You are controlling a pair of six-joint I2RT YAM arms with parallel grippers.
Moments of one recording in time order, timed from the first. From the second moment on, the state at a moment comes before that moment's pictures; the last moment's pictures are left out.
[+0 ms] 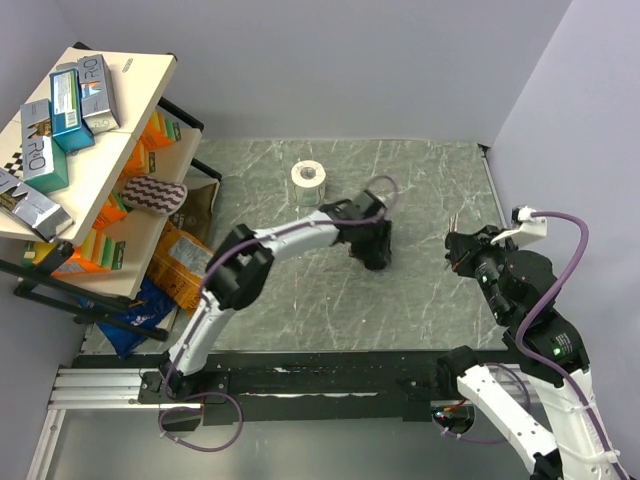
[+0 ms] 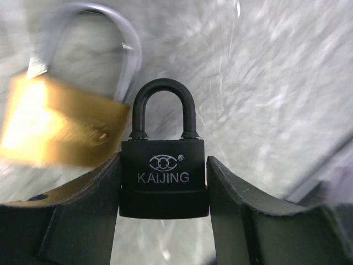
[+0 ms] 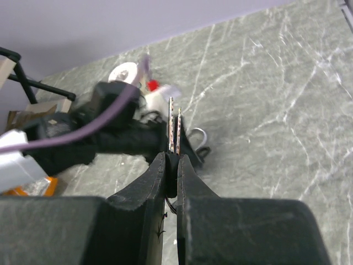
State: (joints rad) left arm -0.91 2.31 1.91 -0.49 0.17 -0.62; right arm 0.40 0.52 1.04 -0.73 0.31 0.44
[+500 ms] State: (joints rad) left arm -0.84 1.92 1.64 -0.23 0.40 -1.02; right arm 0.40 0.61 1.06 -0.65 0.25 0.41
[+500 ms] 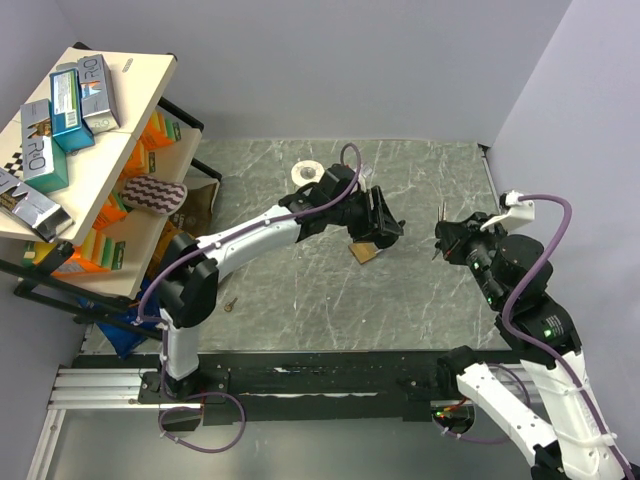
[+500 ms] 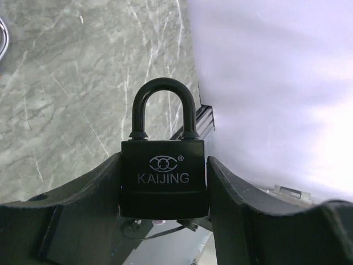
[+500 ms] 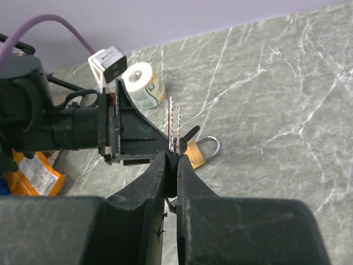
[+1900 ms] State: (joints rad) left arm -0.89 1.95 1.76 -1.21 -0.74 -0.49; right arm 0.40 0.76 0.86 -0.29 -0.49 0.41
